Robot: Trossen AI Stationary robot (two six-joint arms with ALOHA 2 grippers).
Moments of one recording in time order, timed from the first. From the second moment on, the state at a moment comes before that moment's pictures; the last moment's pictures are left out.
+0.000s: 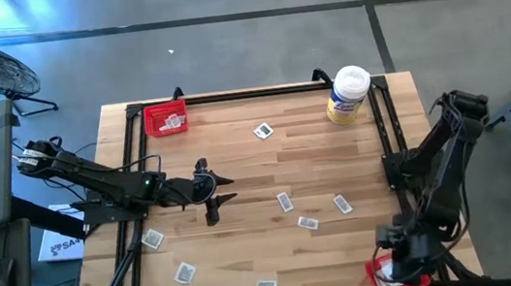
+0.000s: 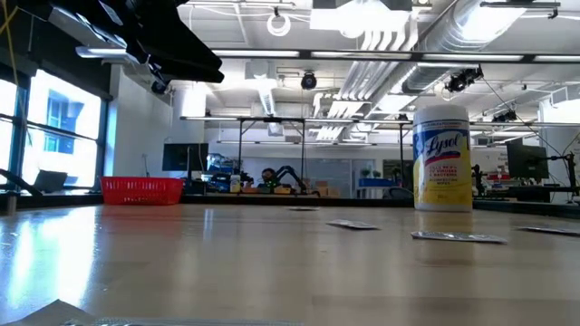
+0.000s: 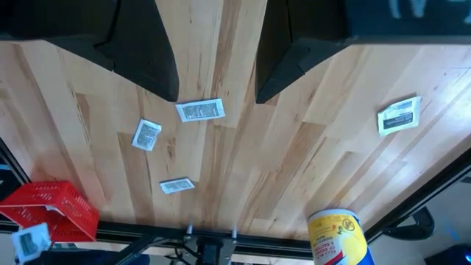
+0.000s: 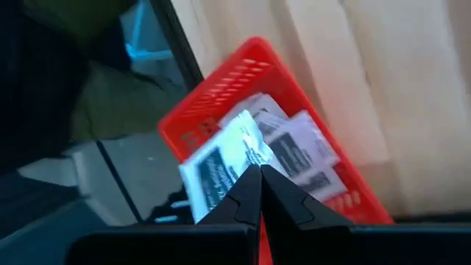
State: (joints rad) left arm -0.31 1.13 0.61 0.10 -0.43 -0.24; right arm 1.08 1.35 0.95 -0.71 -0.04 1.54
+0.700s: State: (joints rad) left arm -0.31 1.13 0.61 0.10 -0.43 -0.24; right arm 1.03 1.35 0.95 -0.76 0.00 1.49
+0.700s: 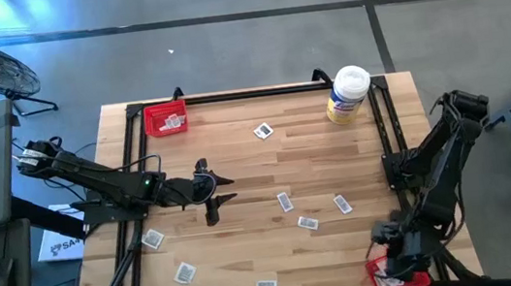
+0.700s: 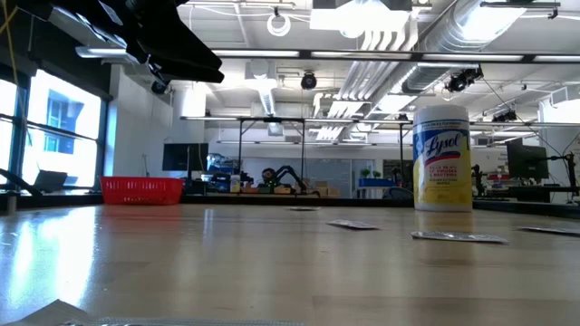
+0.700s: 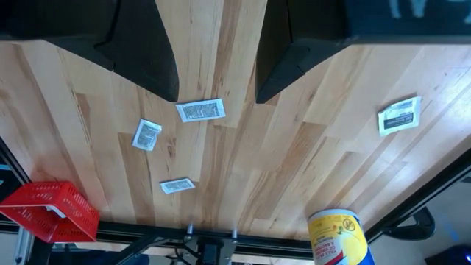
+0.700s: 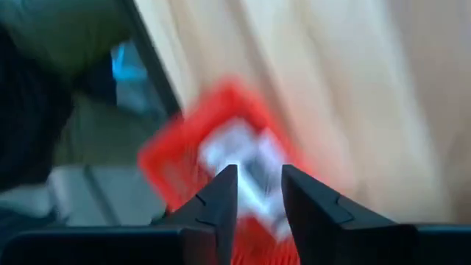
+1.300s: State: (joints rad) left arm -0.31 1.13 0.61 0.10 -0.43 -0.24; right arm 0.10 1.46 0.94 -0.31 0.37 0.35
